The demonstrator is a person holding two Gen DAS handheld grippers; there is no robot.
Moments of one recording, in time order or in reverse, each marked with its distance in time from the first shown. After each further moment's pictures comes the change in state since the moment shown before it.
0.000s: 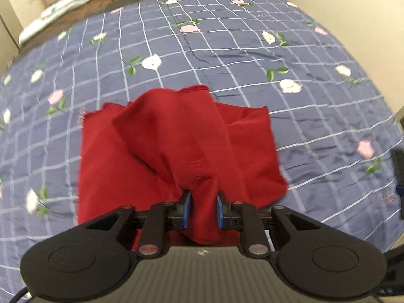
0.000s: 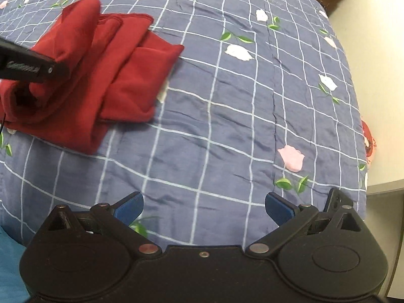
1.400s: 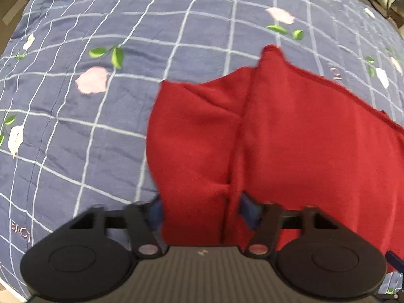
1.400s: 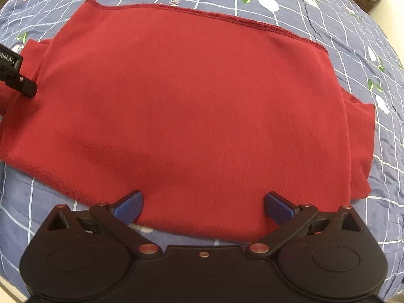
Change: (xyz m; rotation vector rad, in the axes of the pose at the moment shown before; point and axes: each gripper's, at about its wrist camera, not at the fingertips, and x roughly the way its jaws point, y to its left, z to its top) left arm 0.039 0.366 -0.068 -0.497 0.193 0.086; right arm 0.051 0.263 0.103 0.011 -0.016 0.082
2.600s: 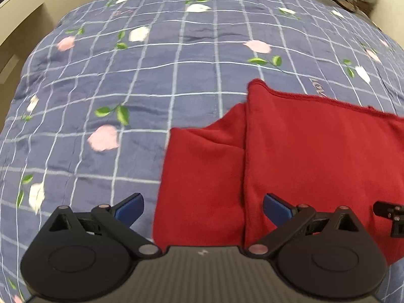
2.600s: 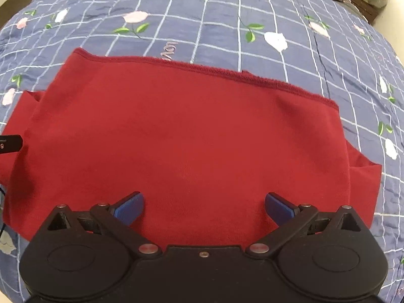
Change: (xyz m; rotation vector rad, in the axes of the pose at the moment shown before) left arm -0.021 0.001 0.005 0.205 -0.191 0.046; right arm -0.001 -0.001 0.085 0.019 -0.044 0.044
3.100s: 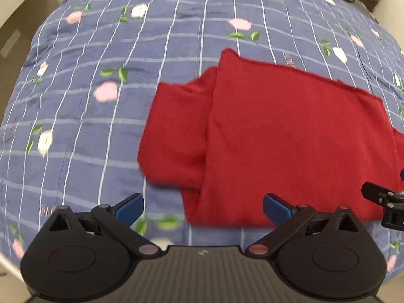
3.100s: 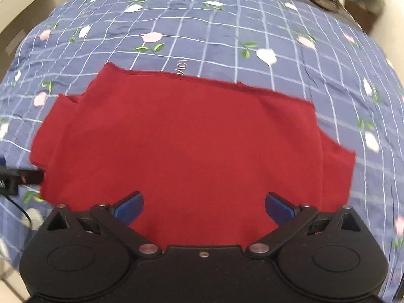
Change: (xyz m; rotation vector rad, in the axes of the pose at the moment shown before) left arm -0.064 -0.022 -0.034 -0.064 0.111 -0.022; right arm -0.071 -0.005 -0.031 -0.024 -0.074 0.045
